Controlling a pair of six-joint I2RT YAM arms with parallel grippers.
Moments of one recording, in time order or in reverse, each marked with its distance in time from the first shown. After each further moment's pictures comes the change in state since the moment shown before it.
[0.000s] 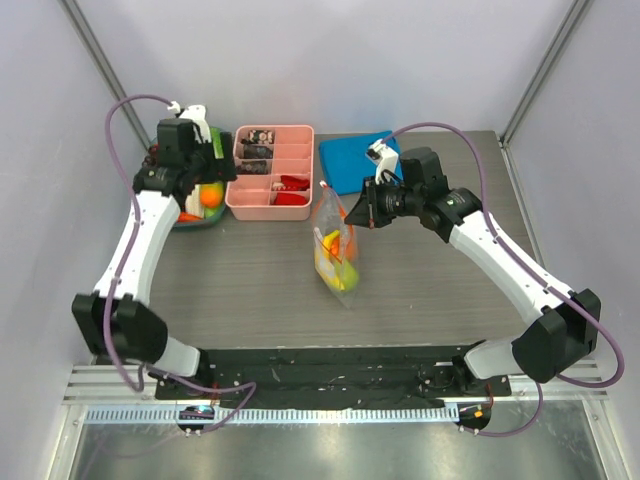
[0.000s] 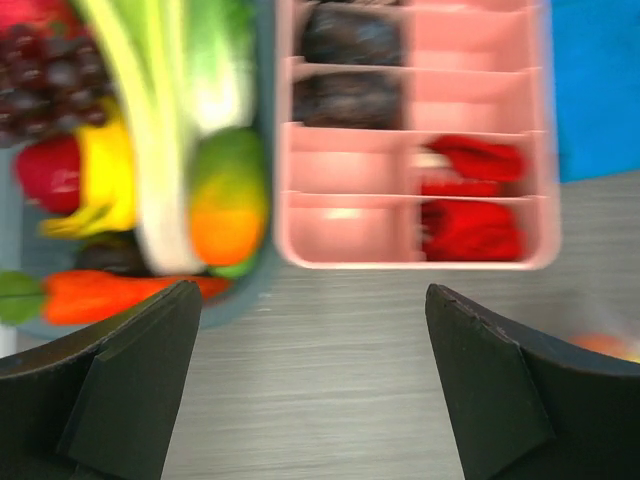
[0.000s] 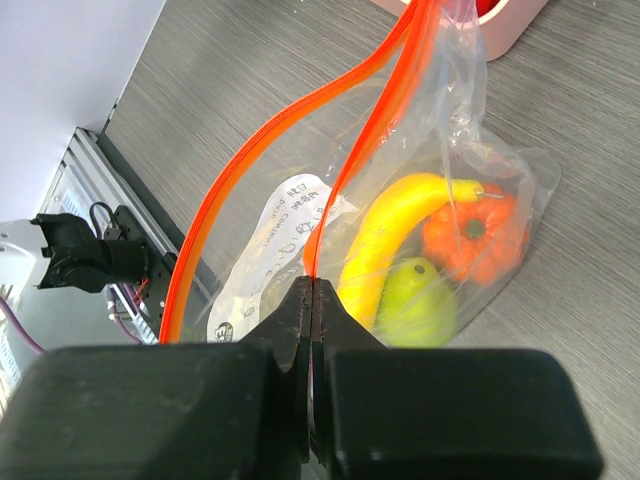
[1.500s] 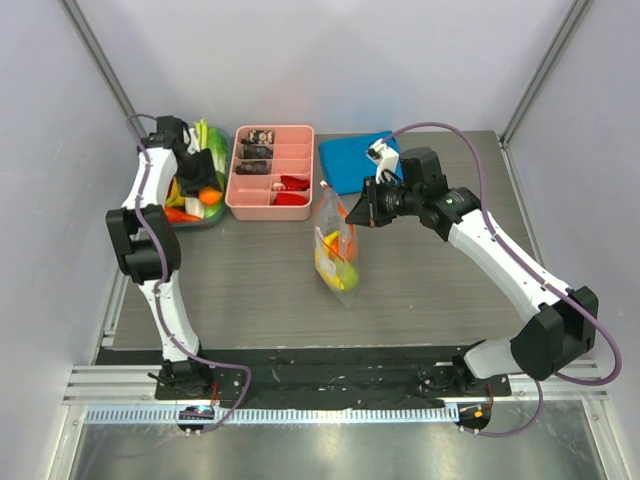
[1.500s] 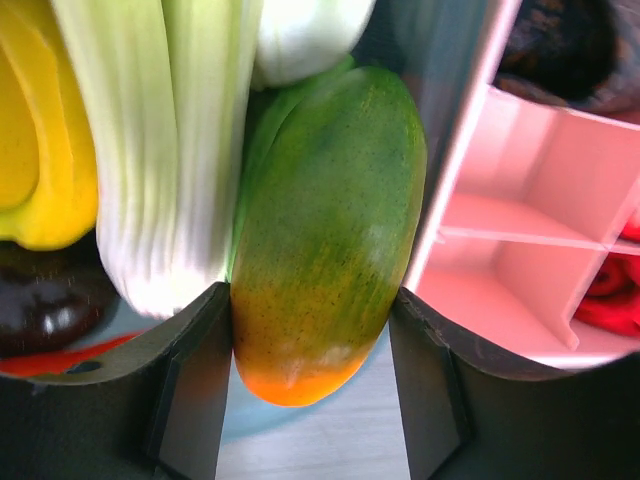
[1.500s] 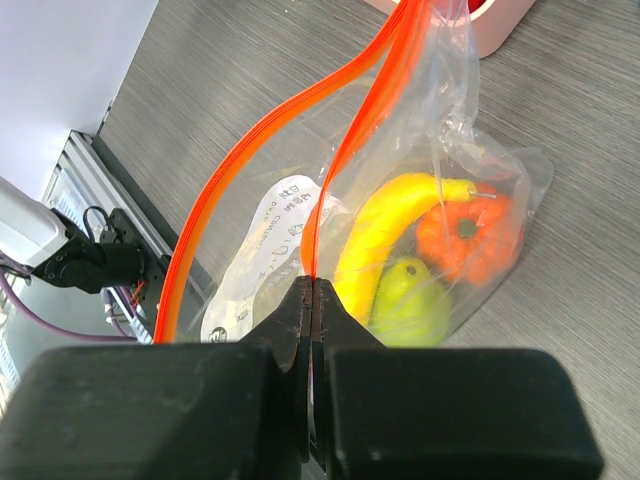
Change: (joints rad) left arm 0.256 0.704 0.470 -0.351 0.194 -0.029; right arm -0.016 0.013 -0.003 0.005 -0.001 0.001
